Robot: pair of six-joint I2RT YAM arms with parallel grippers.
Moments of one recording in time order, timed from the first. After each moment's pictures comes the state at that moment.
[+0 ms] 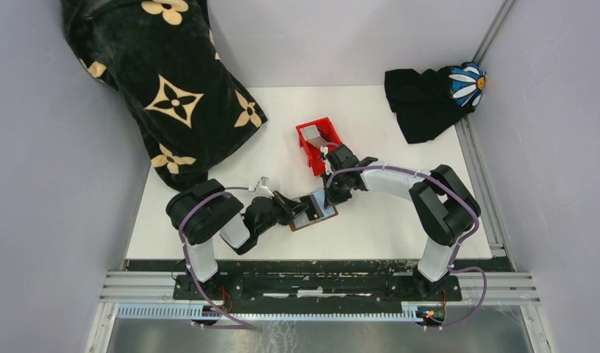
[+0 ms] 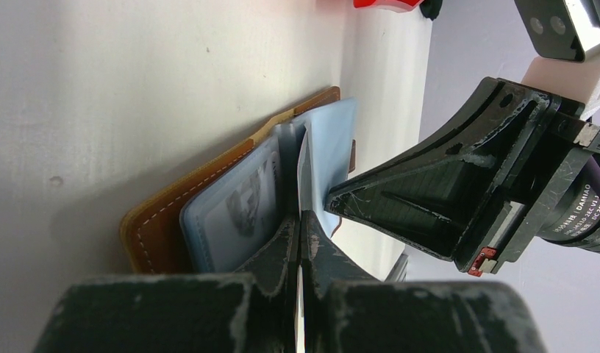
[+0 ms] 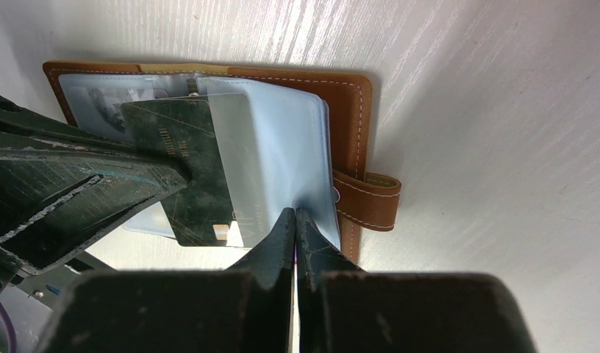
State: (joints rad) left arm -0.74 1.84 0.25 1.23 0.00 -1.29; right arm 0.66 1.79 1.06 -0.39 -0.22 0.41
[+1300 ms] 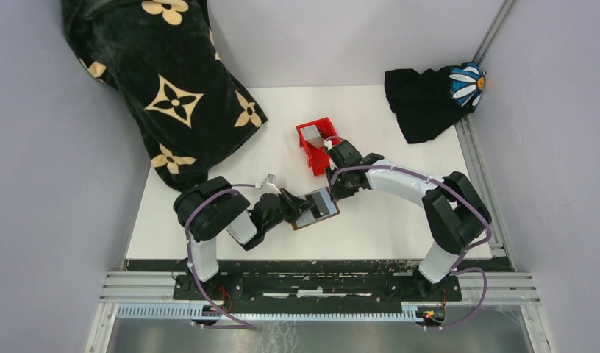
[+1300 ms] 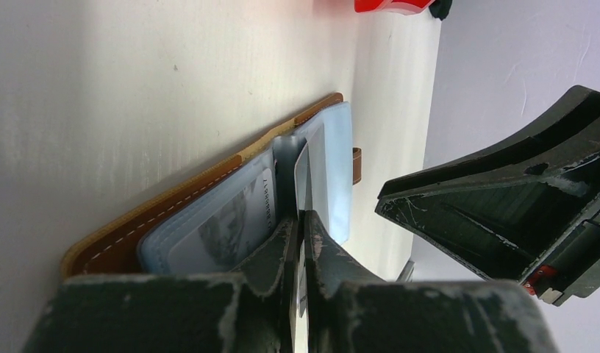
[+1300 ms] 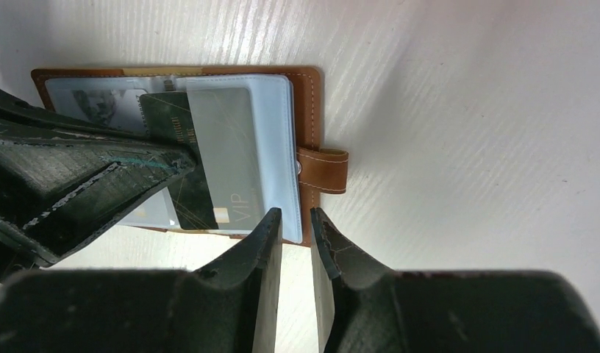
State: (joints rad) left arm -0.77 1.89 0.34 1.18 -0.03 -1.29; right arm 0.66 1.70 1.09 -0.49 -0.04 0.36
